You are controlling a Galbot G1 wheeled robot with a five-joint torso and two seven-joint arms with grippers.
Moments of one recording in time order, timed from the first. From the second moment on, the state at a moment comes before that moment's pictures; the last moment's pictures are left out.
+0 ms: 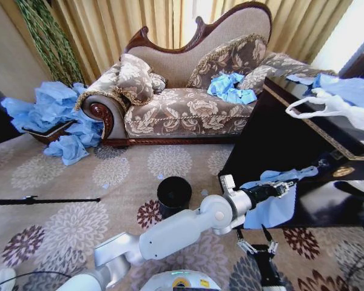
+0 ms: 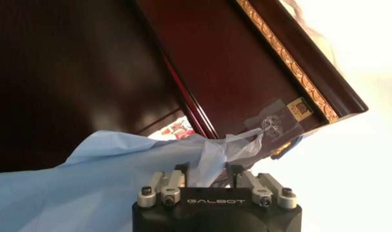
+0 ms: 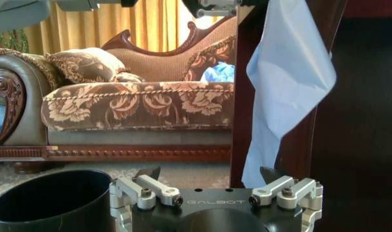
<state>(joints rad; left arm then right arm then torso) 0.50 -1.49 0.57 -1.78 -1.45 0.14 -0.16 -1.94 1.57 0.74 2.02 0.20 0.46 -0.26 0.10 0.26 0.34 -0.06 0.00</state>
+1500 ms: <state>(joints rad) 0.52 -1.53 0.56 -1.75 -1.49 0.15 -0.15 -1.92 1.57 0.72 2.01 0.18 0.44 -0.24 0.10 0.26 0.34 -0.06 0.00</state>
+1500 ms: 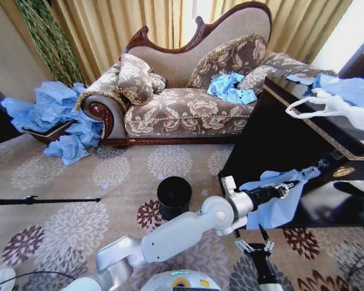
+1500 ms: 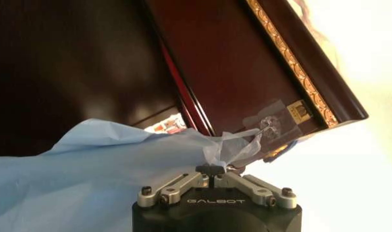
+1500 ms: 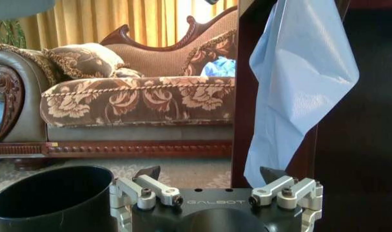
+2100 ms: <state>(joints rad) 0.48 -1.44 0.56 -1.76 -1.47 0.17 -0.31 -1.98 1.57 0.81 2.11 0.32 0.52 -0.34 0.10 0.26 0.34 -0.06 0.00</state>
